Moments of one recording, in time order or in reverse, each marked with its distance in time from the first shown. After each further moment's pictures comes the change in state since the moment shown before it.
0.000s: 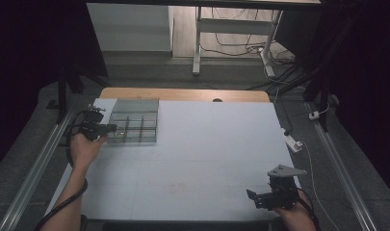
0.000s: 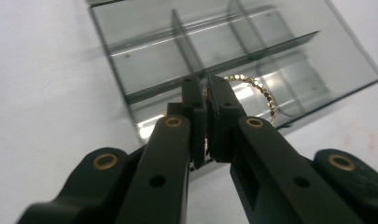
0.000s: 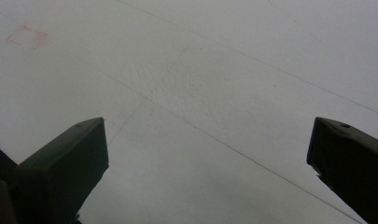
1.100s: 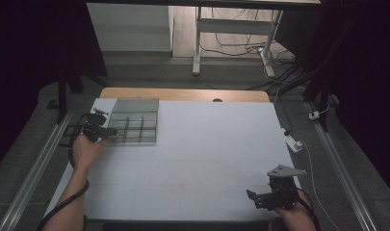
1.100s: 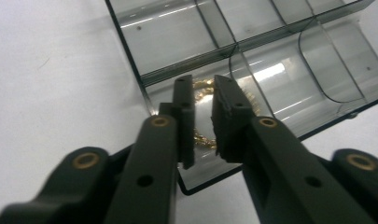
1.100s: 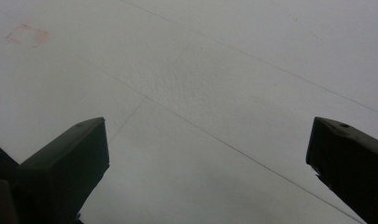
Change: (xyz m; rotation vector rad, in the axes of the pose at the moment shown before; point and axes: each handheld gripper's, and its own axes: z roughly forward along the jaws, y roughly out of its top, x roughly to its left) left arm 0.004 -0.004 0.021 0.069 0.033 0.024; right arm 0.000 0.000 0.000 0.002 0.002 -0.003
